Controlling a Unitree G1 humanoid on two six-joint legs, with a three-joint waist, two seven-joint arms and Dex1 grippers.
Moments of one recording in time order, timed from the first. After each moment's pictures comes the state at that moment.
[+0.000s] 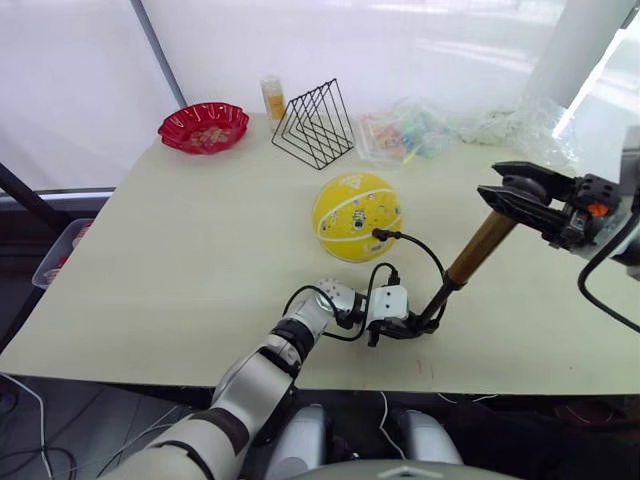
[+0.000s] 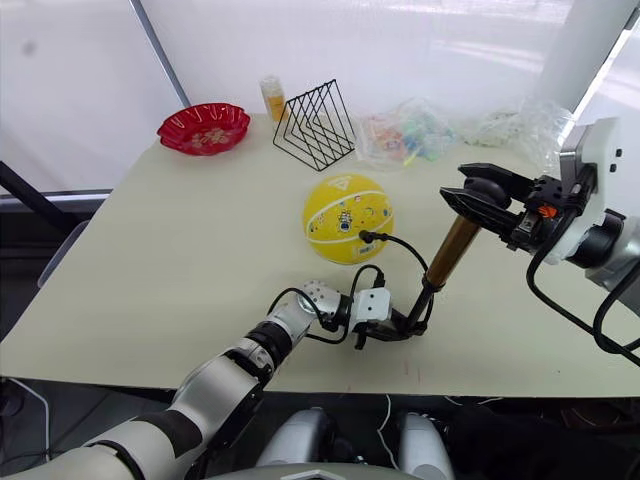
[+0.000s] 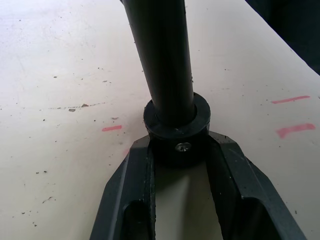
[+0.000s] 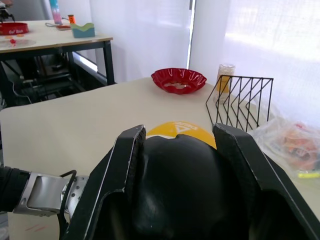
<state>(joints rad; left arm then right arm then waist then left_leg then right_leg) -0.73 0.03 -0.42 1.11 0.21 -0.47 -1.10 -0.22 -0.87 -0.42 -0.58 1.07 0.69 0.60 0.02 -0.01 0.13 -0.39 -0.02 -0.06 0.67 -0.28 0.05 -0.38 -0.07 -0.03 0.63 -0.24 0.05</state>
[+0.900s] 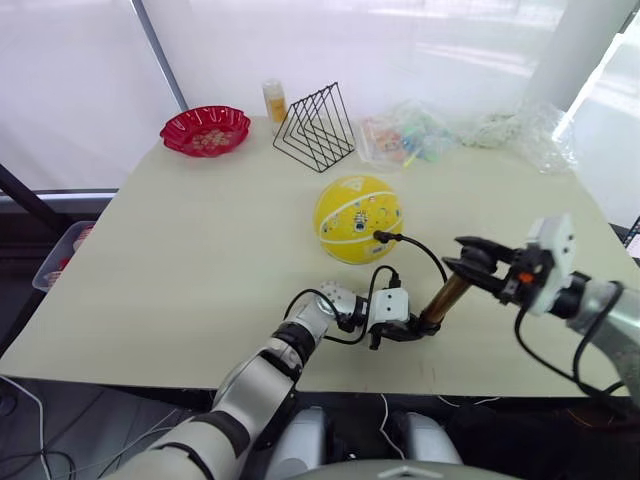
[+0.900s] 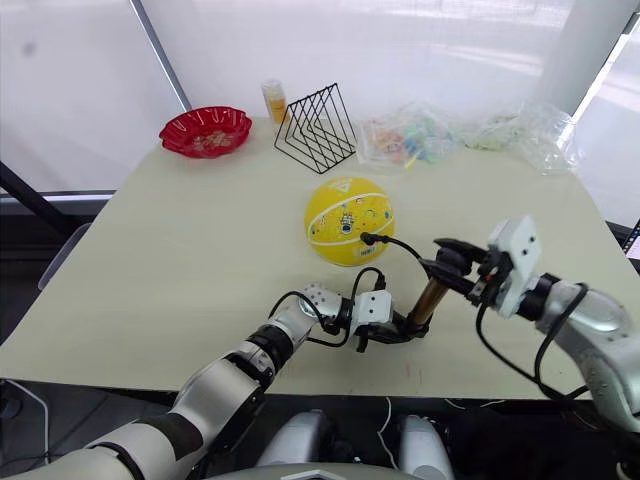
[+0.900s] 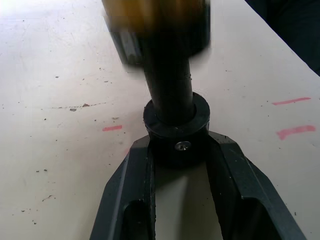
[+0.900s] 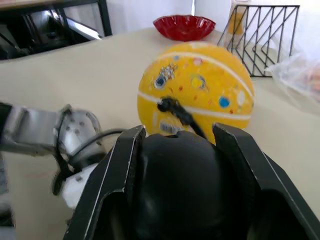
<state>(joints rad) -0.72 0.02 -0.42 1.10 0.21 -0.47 -1.09 -0.10 -0.84 -0.29 -0.52 0.88 0.58 0.71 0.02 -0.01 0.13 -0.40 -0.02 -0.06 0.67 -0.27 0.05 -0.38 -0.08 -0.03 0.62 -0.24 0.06</state>
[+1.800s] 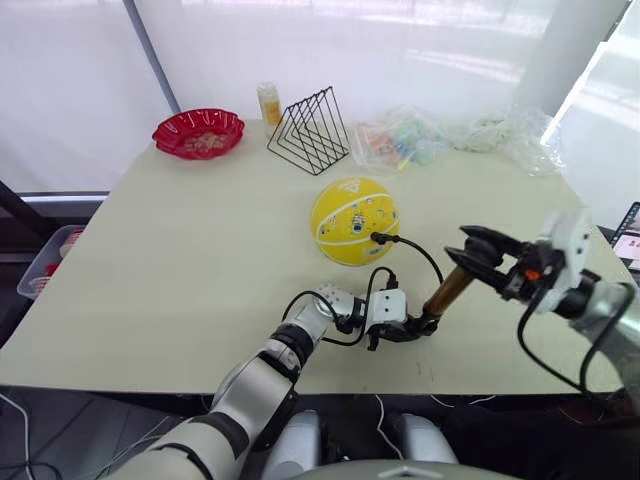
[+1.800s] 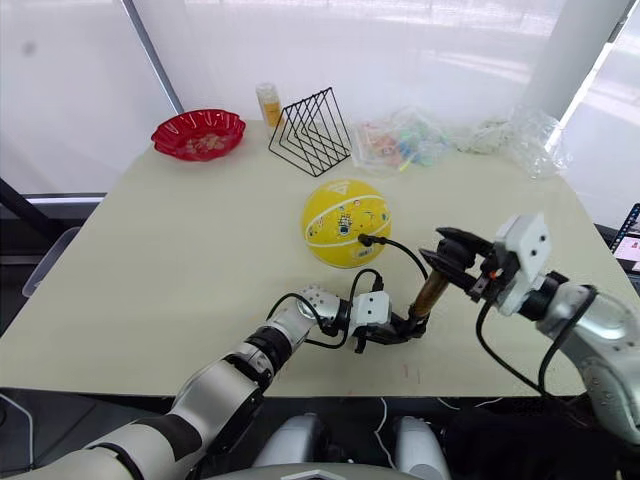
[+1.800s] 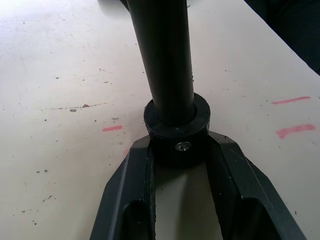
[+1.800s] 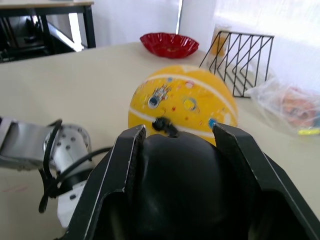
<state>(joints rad) -0.70 0.03 -0.42 1.11 0.22 -0.47 -1.07 0.04 -0.69 -0.10 -0.53 0.62 0.37 0.66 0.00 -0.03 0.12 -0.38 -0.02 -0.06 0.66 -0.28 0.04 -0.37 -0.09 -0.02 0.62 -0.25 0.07</state>
